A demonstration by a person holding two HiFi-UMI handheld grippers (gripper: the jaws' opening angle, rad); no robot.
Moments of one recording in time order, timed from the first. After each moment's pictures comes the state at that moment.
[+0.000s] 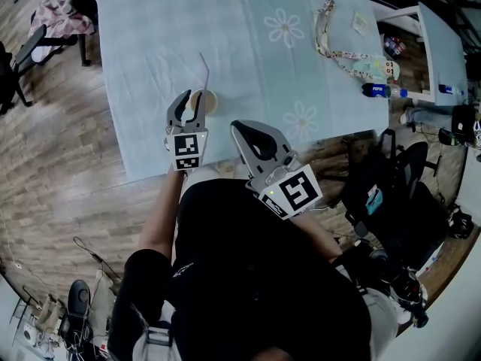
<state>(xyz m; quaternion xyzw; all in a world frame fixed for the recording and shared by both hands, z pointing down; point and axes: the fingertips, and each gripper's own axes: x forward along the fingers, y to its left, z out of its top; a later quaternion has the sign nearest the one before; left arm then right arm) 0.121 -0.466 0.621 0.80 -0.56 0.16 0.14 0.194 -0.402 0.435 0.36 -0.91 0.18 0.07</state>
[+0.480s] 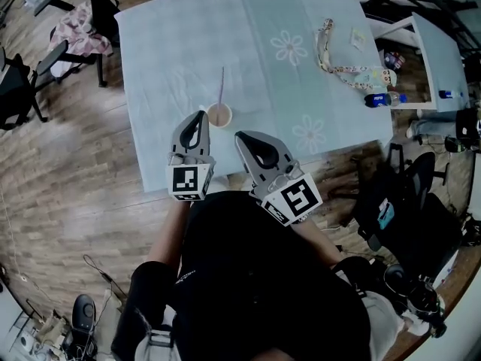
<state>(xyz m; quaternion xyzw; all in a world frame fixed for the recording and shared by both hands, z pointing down) 0.097 -0.431 0.496 0.83 -0.55 0.04 0.10 0.167 -0.380 0.408 0.37 -0.92 0.14 0.04</state>
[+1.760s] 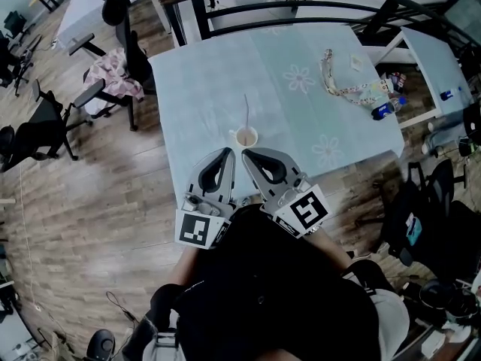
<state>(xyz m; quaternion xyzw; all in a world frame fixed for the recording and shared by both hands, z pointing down) 0.081 -0.330 0.323 0.88 -0.46 -0.10 0.03 0.112 -0.324 0.329 0.36 -0.93 0.04 -0.02</state>
